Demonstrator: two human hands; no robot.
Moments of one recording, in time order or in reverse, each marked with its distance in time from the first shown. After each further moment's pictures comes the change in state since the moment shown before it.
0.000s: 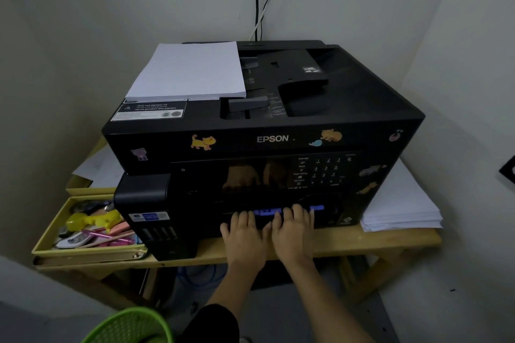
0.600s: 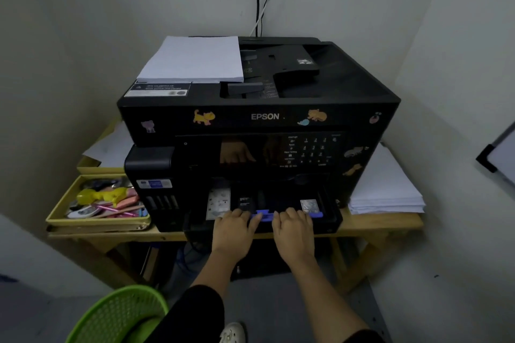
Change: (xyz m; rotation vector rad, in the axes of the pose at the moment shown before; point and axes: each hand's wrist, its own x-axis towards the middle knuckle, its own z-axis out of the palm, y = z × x) left_hand -0.041 -0.019 -0.007 0.040 -0.112 0.131; right_hand -0.053 0.027 -0.026 -0.134 0.003 -0.141
